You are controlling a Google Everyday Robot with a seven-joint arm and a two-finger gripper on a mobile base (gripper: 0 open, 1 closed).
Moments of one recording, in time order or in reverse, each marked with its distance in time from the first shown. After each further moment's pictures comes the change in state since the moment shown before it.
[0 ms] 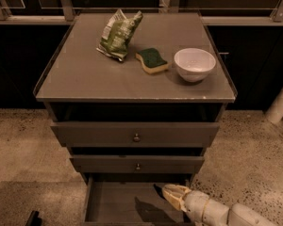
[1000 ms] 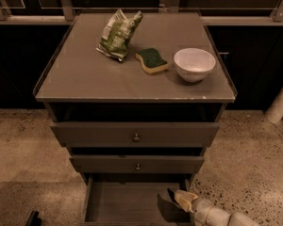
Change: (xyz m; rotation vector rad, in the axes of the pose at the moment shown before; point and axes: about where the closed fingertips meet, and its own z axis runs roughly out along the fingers) arm 0.114 -0.112 0.003 0.137 -0.005 0.227
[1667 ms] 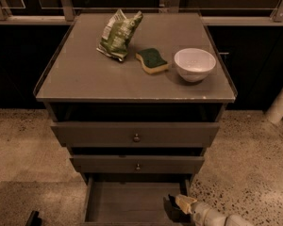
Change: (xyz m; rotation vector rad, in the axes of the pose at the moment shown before) arm 0.051 -0.045 0.019 0.049 0.048 0.120
